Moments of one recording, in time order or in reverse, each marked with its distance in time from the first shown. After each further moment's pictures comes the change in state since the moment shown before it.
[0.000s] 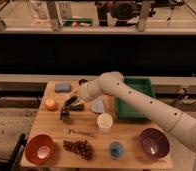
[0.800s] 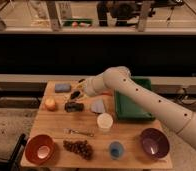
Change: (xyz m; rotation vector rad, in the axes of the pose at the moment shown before) arm -0.007 -0.018 -0.041 0.060 0.059 -0.053
